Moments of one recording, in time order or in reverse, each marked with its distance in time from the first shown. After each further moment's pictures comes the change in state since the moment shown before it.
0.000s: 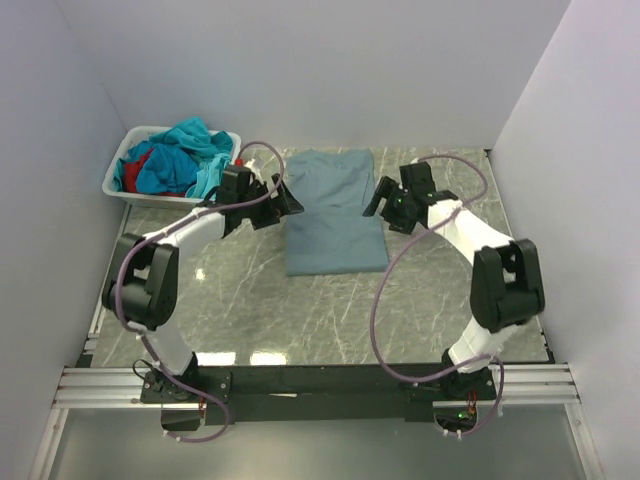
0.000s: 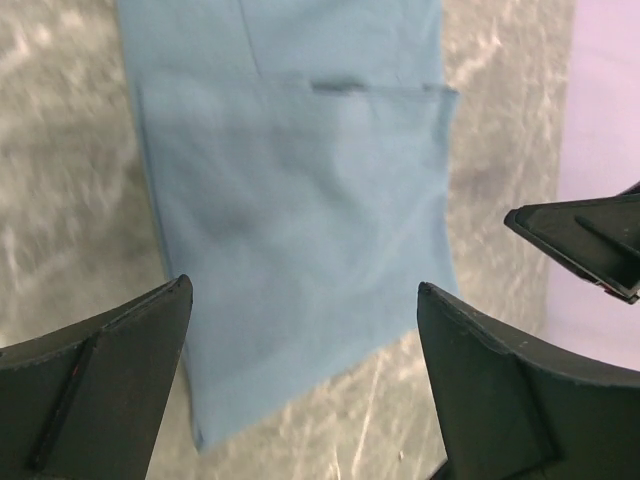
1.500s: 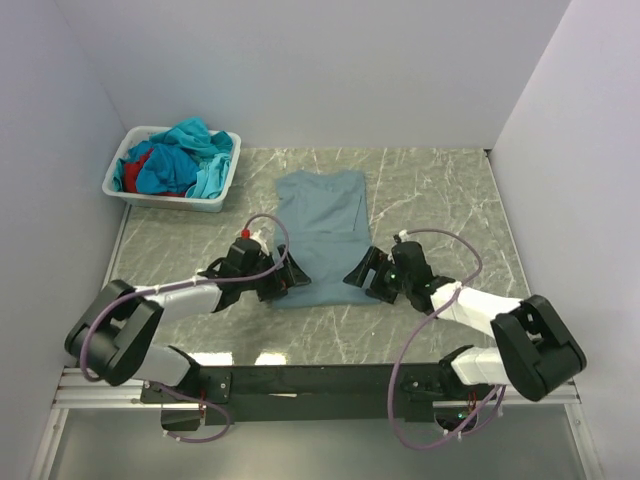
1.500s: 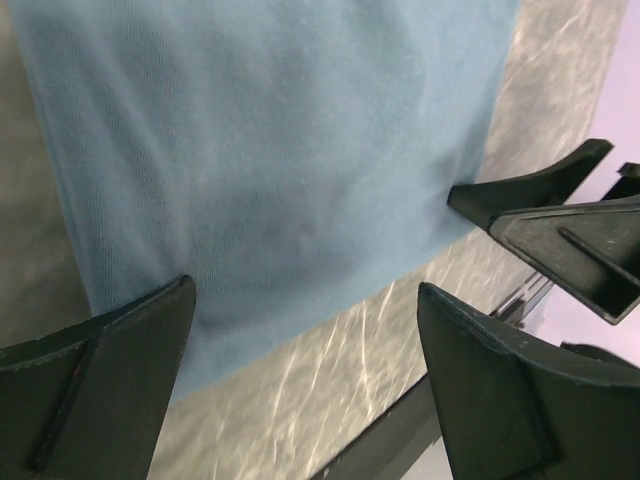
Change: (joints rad) left arm -0.238 -0.320 -0.637 0.274 -0.068 -0.227; right arm 0.231 -0.397 -0.794 0.540 -0.118 0.241
